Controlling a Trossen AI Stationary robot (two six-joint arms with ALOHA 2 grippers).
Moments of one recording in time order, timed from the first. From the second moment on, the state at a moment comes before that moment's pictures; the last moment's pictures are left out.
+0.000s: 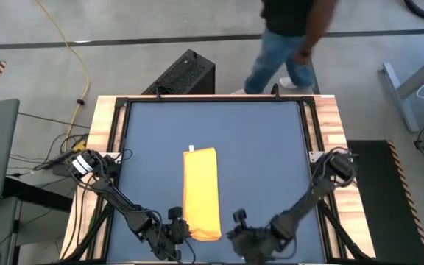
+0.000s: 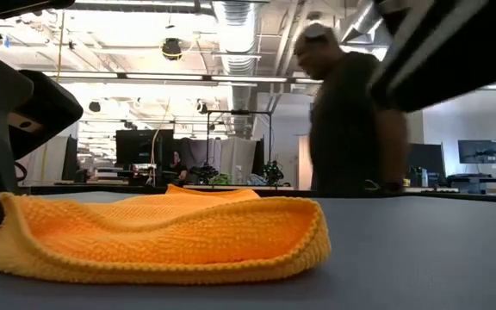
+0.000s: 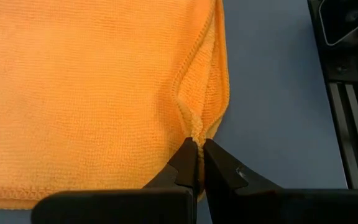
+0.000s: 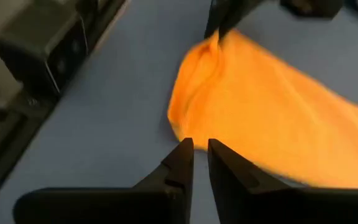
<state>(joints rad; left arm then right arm) -0.79 1.90 1.01 0.02 -0.47 -0.72 0.77 1.96 1.29 -0.20 0.61 0.15</state>
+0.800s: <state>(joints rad) -0.78 1.90 1.01 0.02 -0.45 -0.68 0.72 2.12 1.29 0.06 0.52 0.11</state>
